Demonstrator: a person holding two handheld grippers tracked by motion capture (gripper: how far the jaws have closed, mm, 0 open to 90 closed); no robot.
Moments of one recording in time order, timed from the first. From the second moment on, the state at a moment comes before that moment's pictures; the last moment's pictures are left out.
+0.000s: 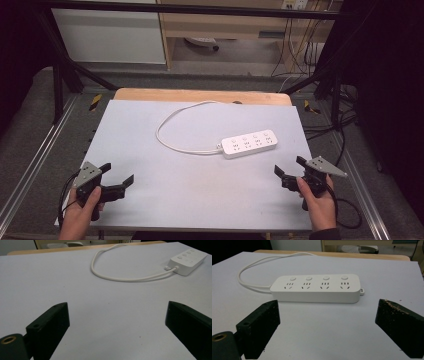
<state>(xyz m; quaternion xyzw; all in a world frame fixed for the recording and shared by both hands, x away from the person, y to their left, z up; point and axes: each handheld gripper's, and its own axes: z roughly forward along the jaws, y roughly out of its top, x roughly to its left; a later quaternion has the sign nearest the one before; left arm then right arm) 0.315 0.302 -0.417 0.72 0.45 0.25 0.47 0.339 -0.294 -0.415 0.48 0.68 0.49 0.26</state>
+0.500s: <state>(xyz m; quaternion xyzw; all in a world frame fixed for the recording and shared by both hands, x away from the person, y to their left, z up) 0.314 0.301 -0.417 0.72 0.45 0.25 0.48 0.336 -0.274 -0.439 0.47 0.71 0.47 0.24</state>
